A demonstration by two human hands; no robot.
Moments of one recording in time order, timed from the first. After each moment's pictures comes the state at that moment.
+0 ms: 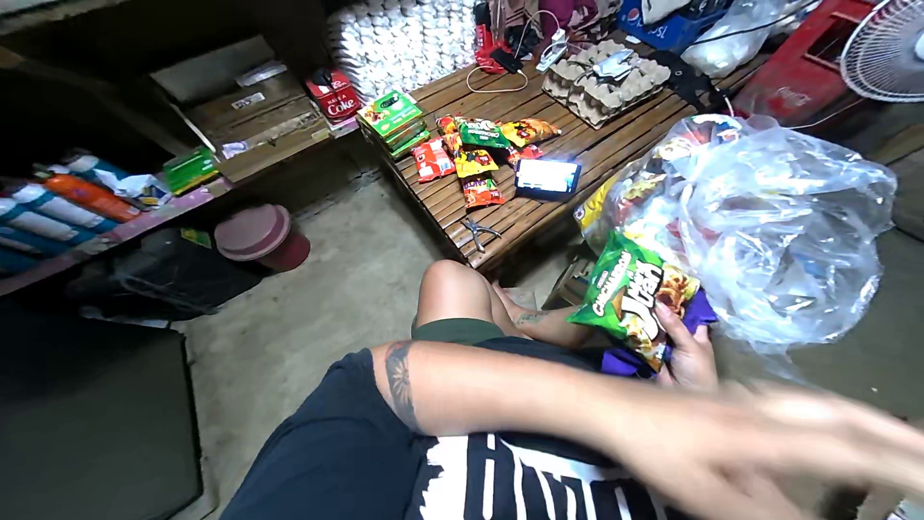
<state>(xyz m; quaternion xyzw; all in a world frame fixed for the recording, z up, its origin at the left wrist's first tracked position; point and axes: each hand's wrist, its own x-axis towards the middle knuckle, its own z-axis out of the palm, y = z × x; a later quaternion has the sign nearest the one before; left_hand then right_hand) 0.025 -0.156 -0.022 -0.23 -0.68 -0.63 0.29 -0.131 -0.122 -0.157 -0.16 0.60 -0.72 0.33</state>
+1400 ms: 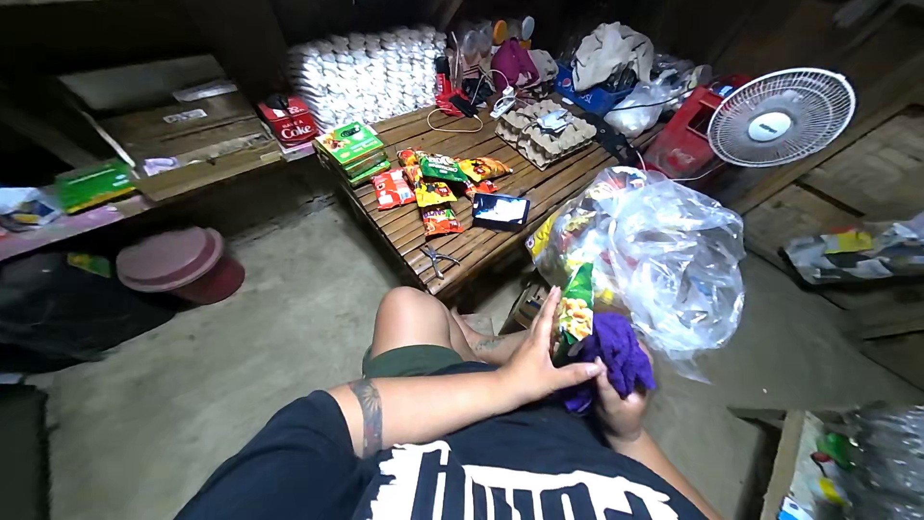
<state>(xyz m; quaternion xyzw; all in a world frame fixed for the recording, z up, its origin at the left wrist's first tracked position) 0.019 -0.192 -0.152 0.14 -0.67 -0.63 0.36 -0.110 -0.093 -0.174 -0.49 0.49 -0.72 0.09</state>
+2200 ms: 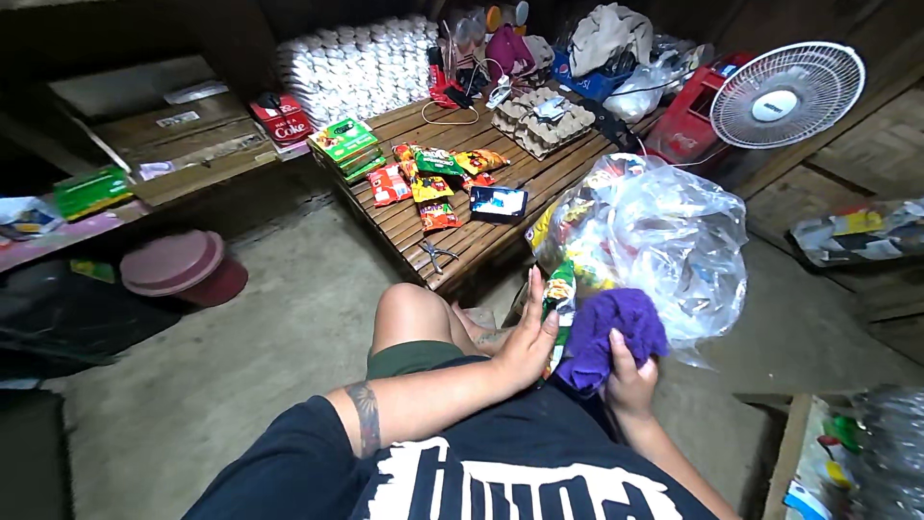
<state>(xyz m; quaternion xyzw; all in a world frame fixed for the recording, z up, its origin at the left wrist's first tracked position) 0.019 -0.200 -0.152 0.16 -0.70 -0.58 0.38 -0.106 -0.104 -0.147 -0.28 0.55 -0.77 0.17</state>
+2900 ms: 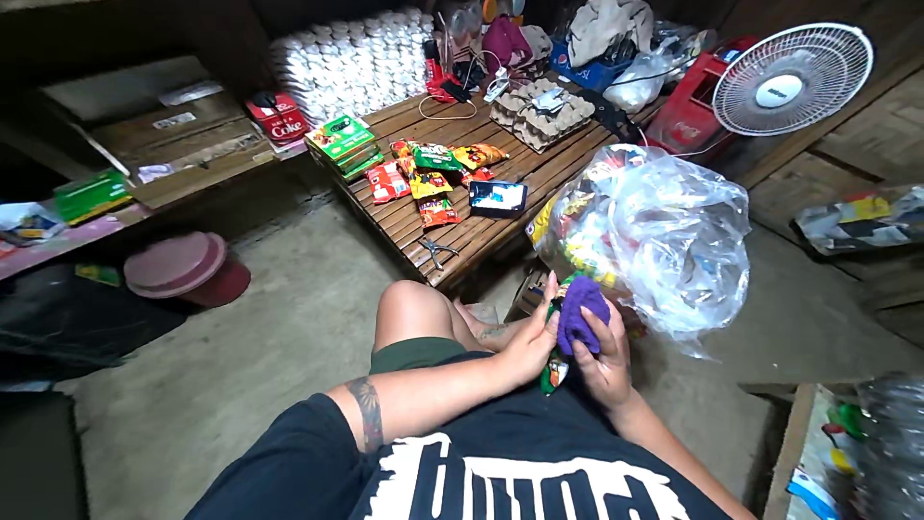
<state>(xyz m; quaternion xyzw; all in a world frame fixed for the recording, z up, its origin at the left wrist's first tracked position) 0.016 -0.199 -0.160 0.07 -0.64 -0.68 0.35 -0.130 -0.118 -0.175 -0.67 0.51 -0.54 0.00</state>
